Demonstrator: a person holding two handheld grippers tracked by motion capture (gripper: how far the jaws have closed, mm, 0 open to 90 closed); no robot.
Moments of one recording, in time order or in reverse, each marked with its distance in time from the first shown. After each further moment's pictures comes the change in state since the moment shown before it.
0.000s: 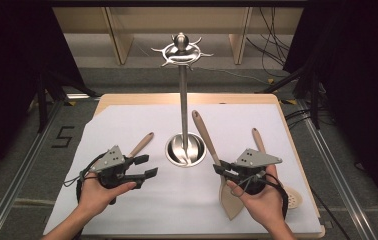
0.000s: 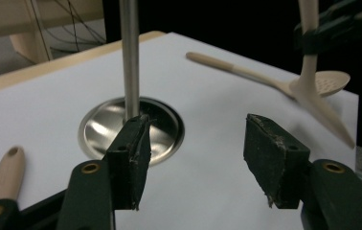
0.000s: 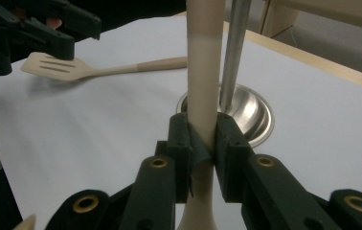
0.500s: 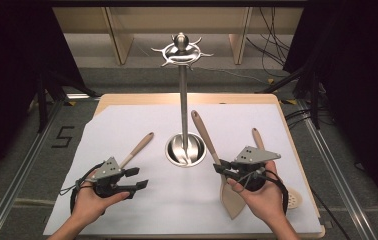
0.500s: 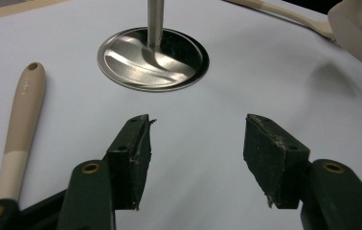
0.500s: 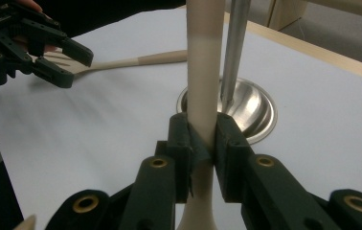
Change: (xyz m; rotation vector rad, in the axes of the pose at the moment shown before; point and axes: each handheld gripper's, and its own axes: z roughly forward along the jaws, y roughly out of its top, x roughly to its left) left arm 0.014 -0.049 -0.012 0.172 0.075 -0.050; right arm -0.011 0.000 0.004 0.024 0.022 -0.022
